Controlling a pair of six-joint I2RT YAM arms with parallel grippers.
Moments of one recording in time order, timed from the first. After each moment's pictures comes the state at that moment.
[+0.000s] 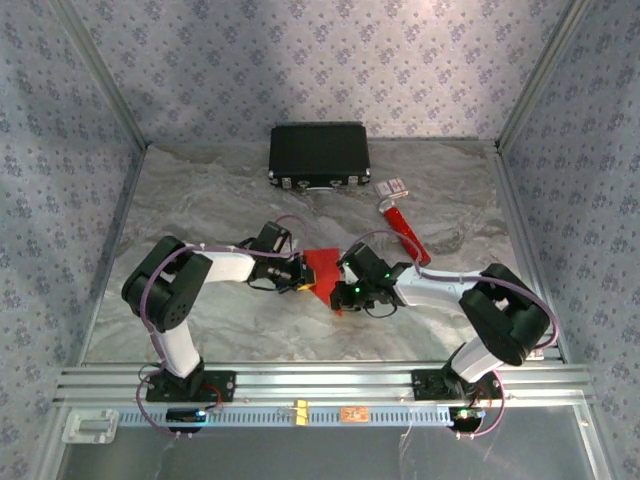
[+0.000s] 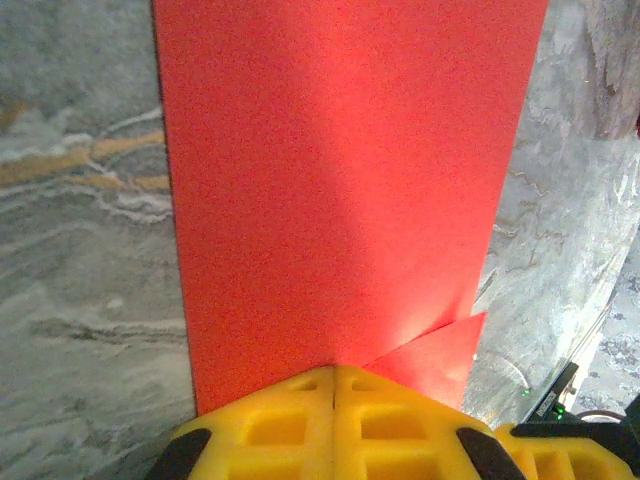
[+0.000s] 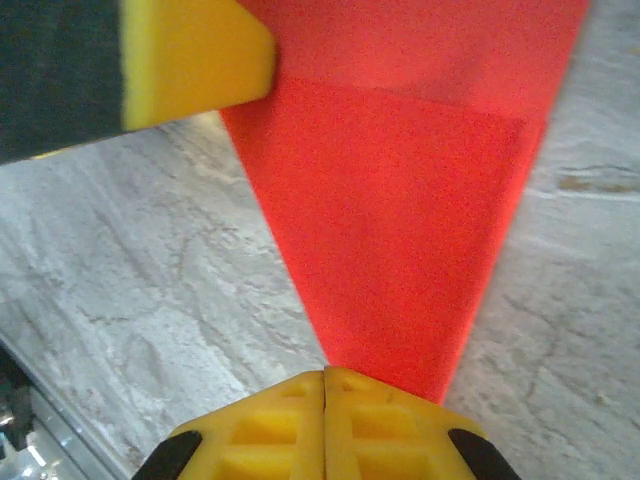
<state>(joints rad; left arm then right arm) -0.60 1.78 0.79 -0.03 0.58 -0.84 0.79 1.54 0.70 -0.18 -0.37 0.69</state>
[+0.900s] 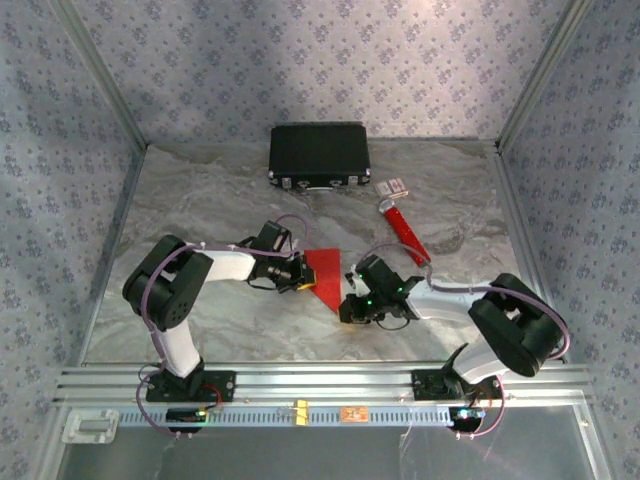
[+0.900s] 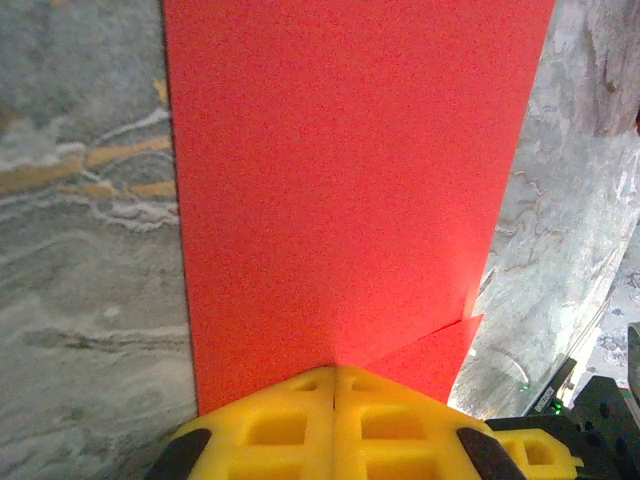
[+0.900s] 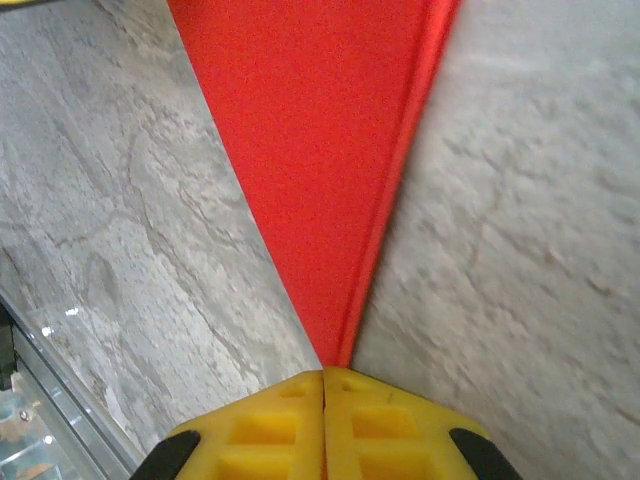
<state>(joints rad) -0.60 1.79 0.80 -0.04 0.60 -0.83 0.77 1.45 0.51 -0.09 -0.43 0.66</state>
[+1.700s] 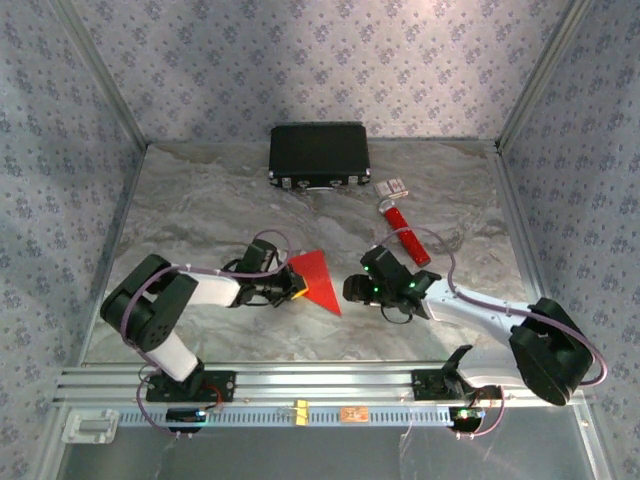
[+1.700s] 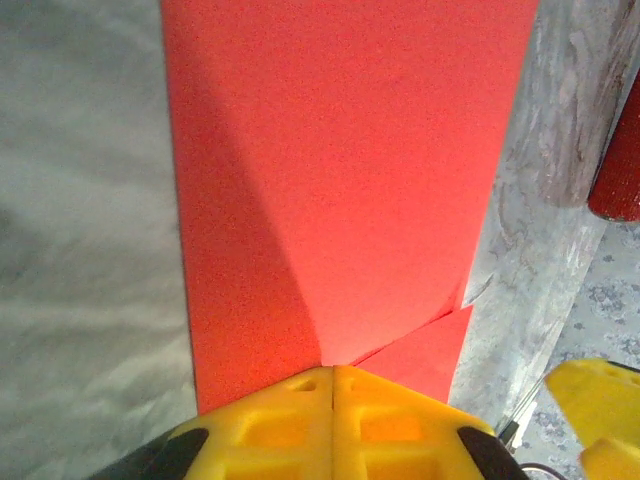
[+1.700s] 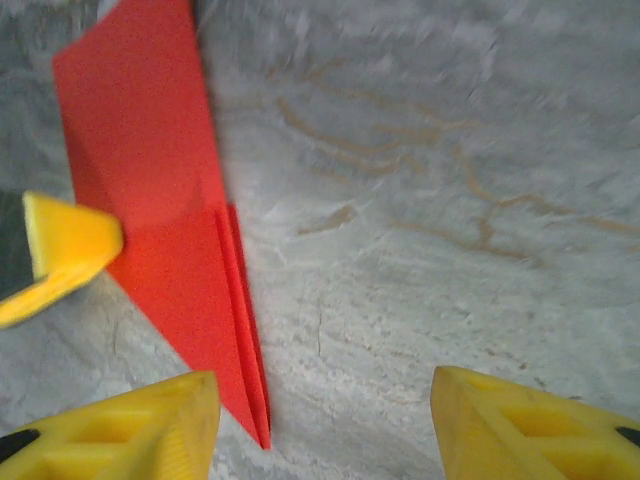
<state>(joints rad) -0.62 1.61 0.52 0.26 0.47 -1.15 0.79 1.25 0.62 -0.31 0.00 0.83</state>
